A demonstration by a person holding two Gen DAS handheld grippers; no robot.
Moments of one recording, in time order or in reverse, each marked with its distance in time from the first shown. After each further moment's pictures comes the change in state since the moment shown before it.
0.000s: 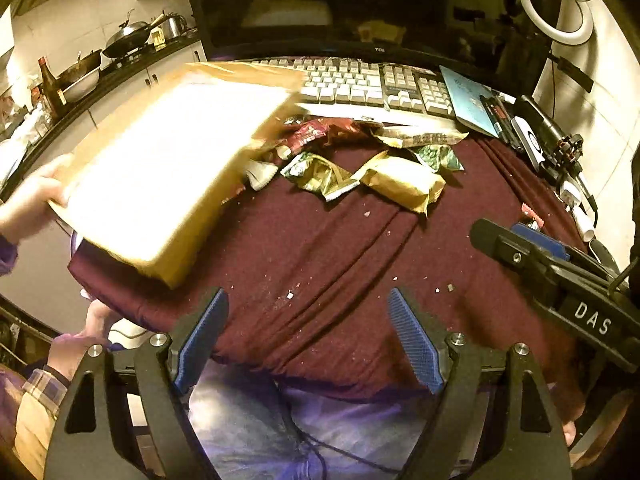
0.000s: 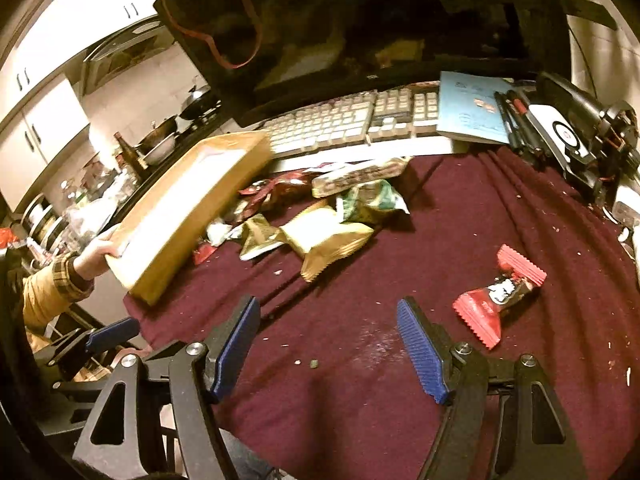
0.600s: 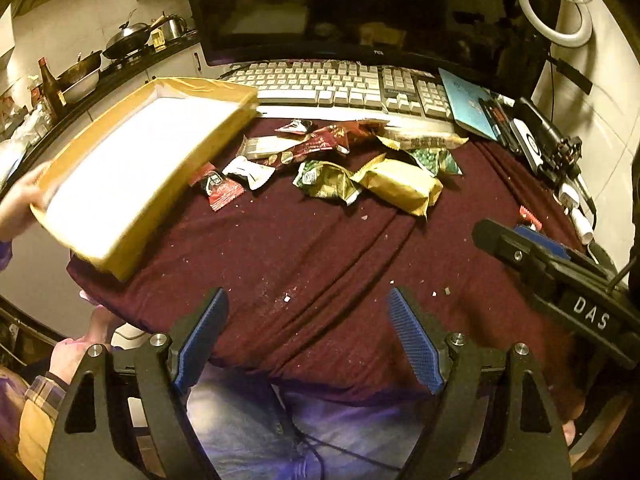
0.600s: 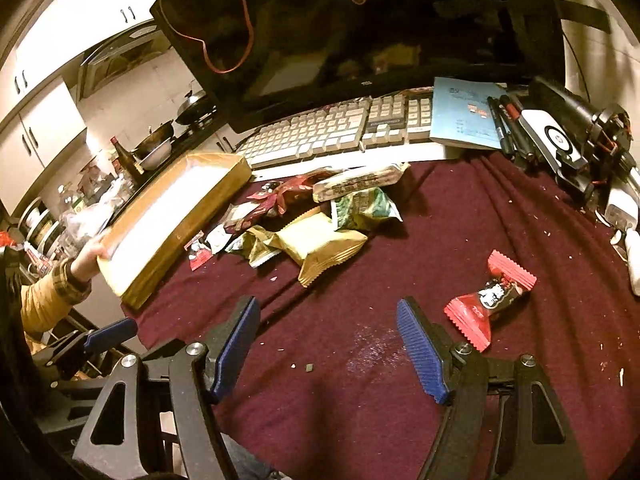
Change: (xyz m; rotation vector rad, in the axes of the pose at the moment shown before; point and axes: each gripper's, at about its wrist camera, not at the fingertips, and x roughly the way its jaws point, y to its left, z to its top) left arm 0.003 -0.001 0.001 0.002 0.002 -0.007; right arm -0.002 -0.006 0.002 0.017 -0.004 -0.018
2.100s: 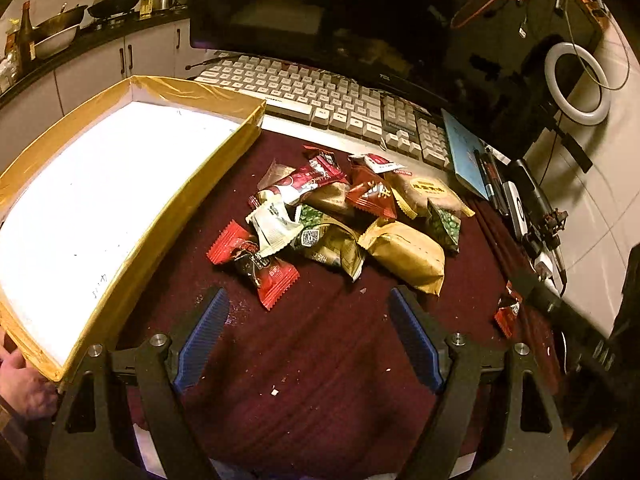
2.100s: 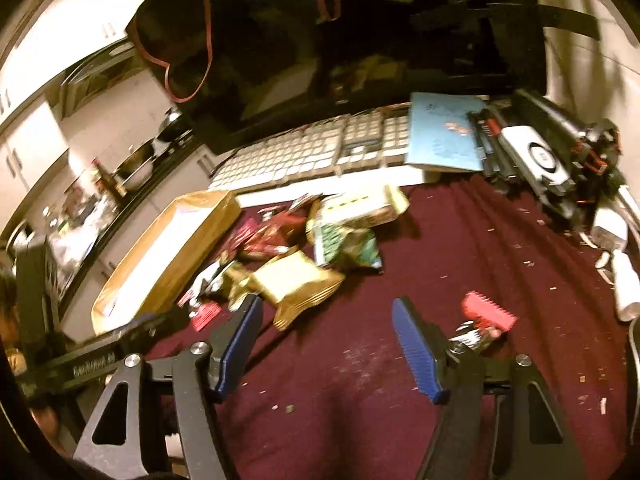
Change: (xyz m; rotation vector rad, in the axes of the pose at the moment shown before) left arm 0.049 0.041 0.044 -0.156 -0.008 -0.243; right arm 0.000 -0.015 0.030 0.055 -0.046 -0.068
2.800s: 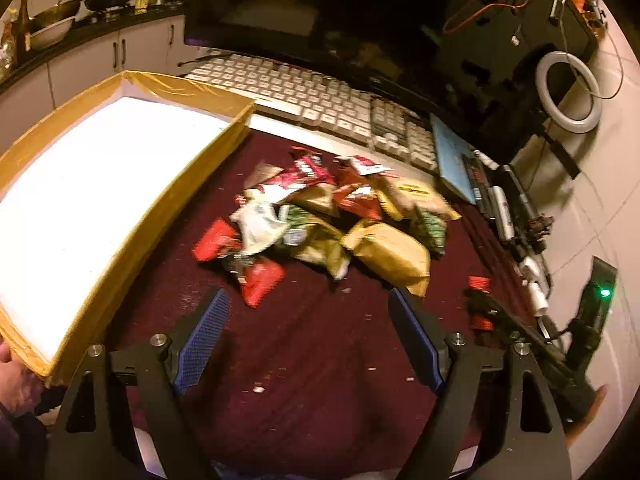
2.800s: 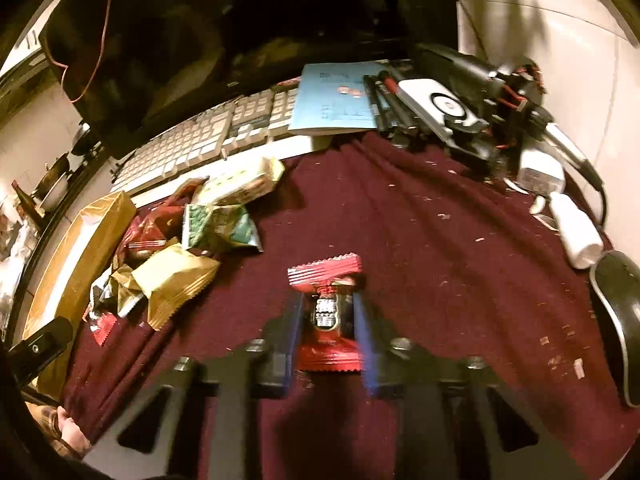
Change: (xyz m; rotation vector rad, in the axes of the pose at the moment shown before) left arm -0.003 -0.004 0.001 -0.031 -0.004 -0.074; right arm 0.030 -0.036 -0.017 0.113 0.030 -0.278
